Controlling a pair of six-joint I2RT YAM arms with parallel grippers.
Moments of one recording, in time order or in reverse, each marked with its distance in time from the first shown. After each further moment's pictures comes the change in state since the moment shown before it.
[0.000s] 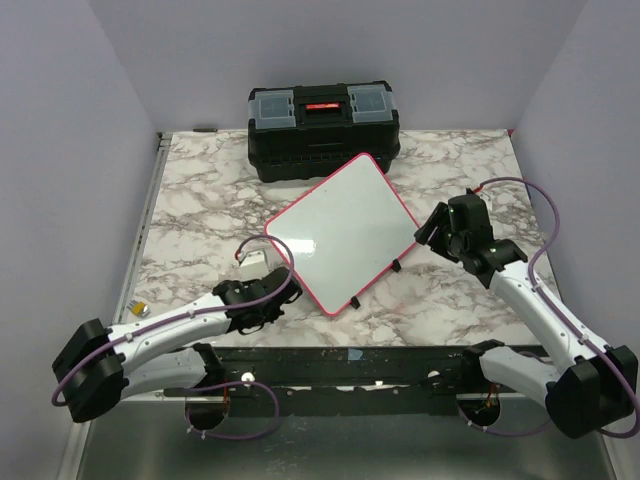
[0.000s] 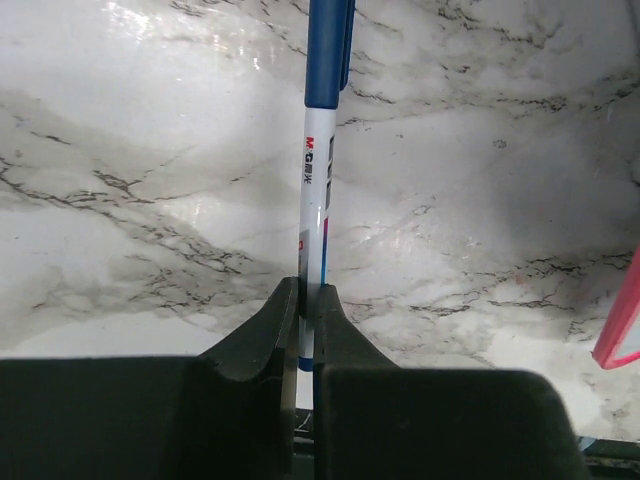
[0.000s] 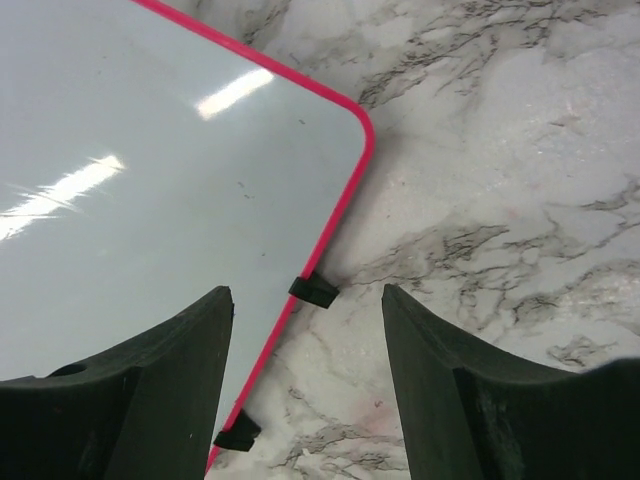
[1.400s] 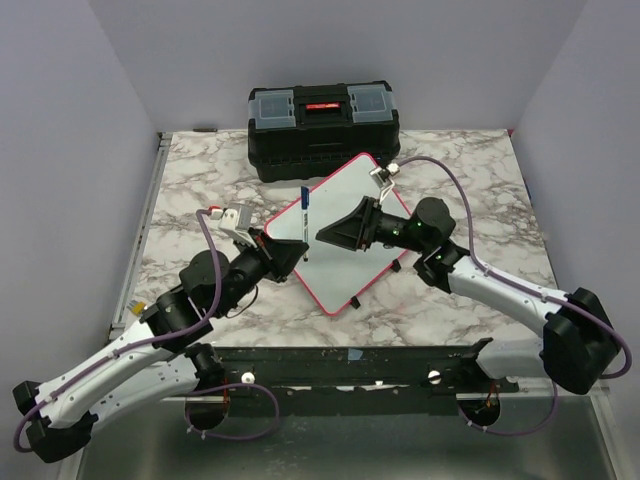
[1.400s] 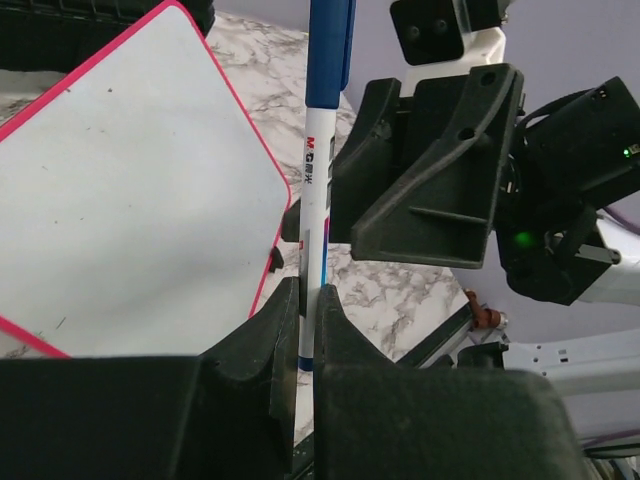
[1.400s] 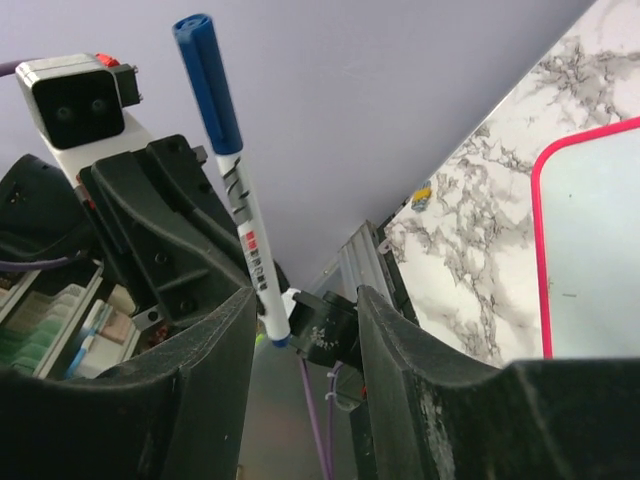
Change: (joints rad) left arm 0.000 -0.461 0.161 0.533 0.197 0.455; right arm 0.364 0.211 -0.041 1.149 -0.837 0.238
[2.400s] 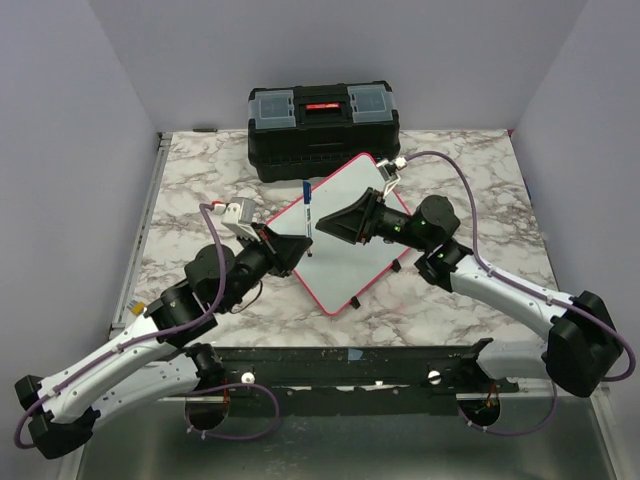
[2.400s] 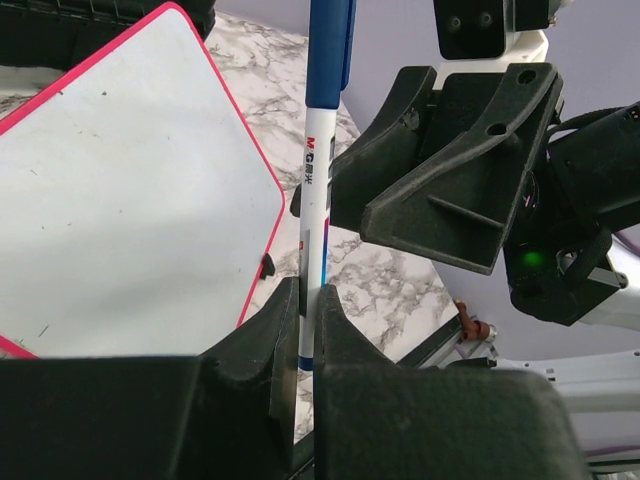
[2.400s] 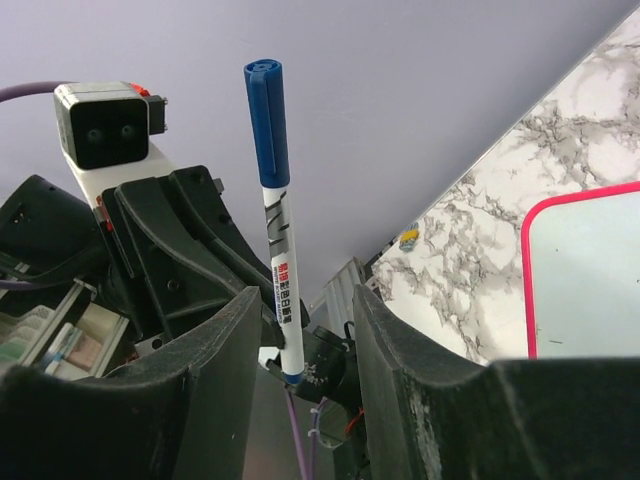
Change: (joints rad) left arm 0.000 0.052 0.039 0.022 -0.010 -0.041; right arm 0.016 -0.010 0.041 0.013 0.078 -0.046
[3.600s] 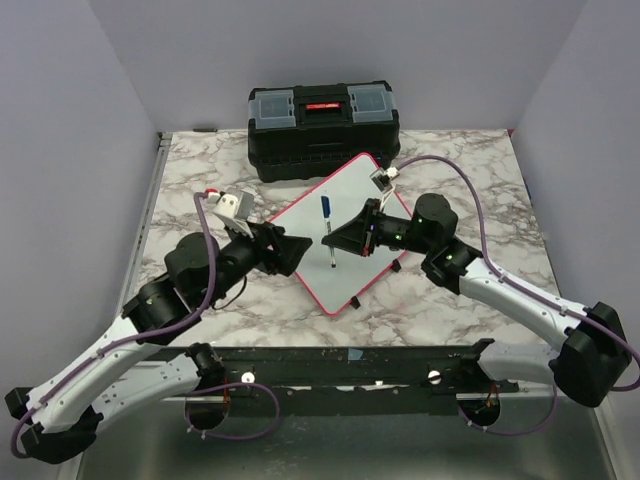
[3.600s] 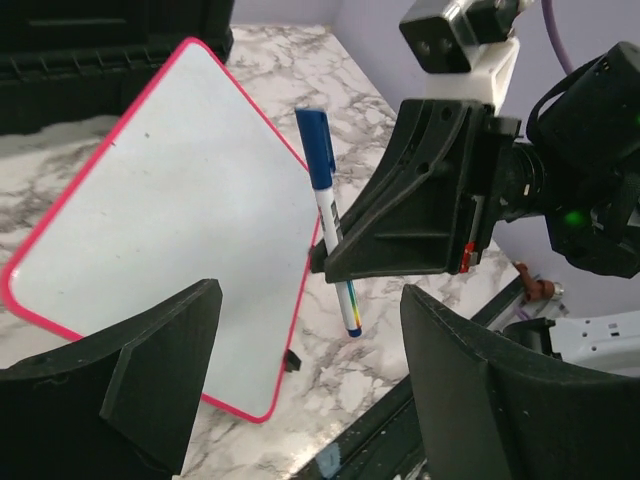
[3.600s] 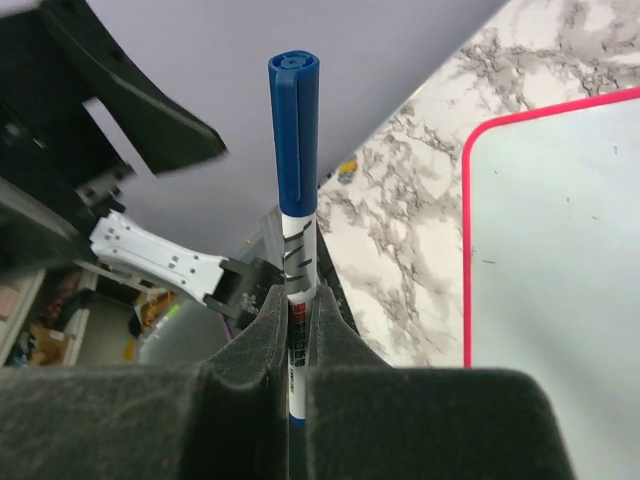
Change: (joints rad) left arm 0.038 0.013 0.140 -0.174 0.075 0.191; right arm 0.002 -0.061 0.007 -0.266 -0.037 -0.203
